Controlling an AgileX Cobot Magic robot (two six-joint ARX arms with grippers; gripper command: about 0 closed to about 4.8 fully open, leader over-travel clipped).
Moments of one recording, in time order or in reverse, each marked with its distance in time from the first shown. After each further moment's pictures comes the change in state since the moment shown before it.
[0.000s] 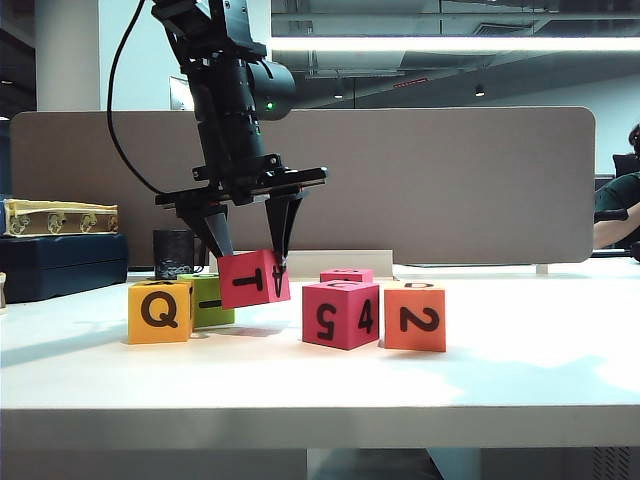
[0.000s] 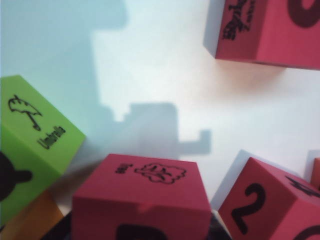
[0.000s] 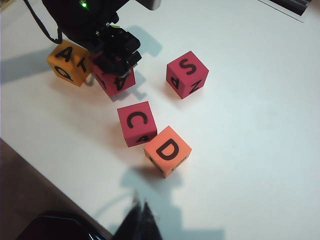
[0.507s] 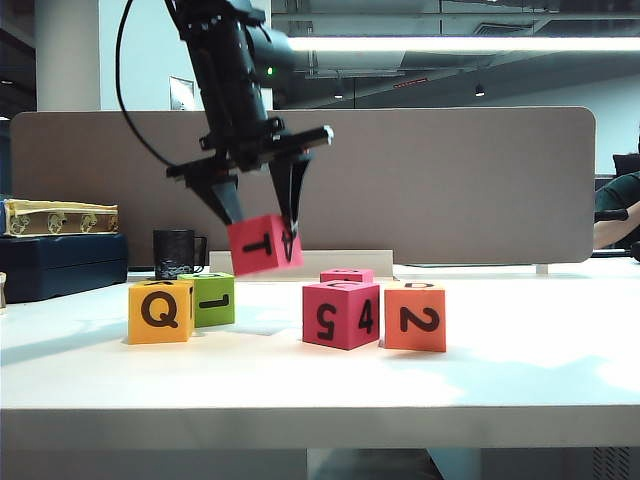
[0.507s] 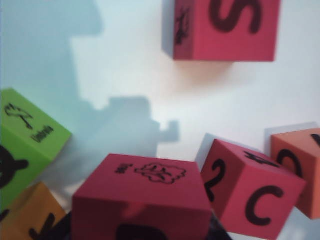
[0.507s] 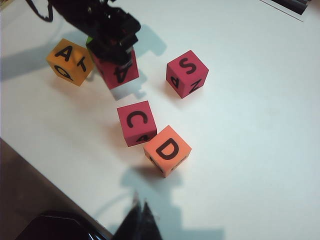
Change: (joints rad) left arm 0.000 0.000 0.107 -0.085 0.058 0.073; right arm 0.000 0.000 0.000 -0.002 0.000 0.000
